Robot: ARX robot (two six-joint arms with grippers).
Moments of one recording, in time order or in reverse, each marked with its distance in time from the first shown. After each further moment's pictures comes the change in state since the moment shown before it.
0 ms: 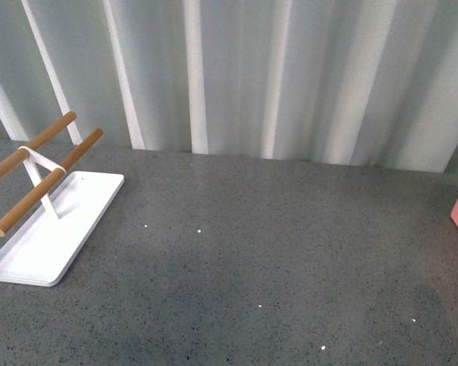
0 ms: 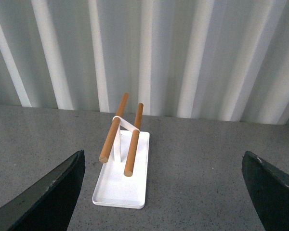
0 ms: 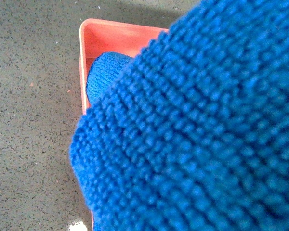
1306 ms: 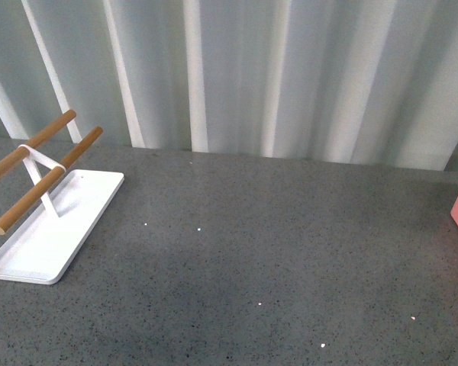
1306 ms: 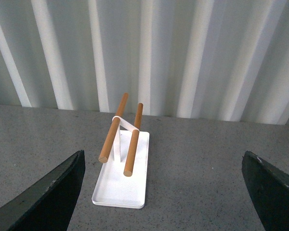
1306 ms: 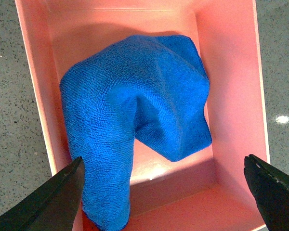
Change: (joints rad) left arm 0.000 0.000 0.000 0.000 0.000 0.000; right arm -0.138 -0.121 -0.215 0.066 -0.122 0.016
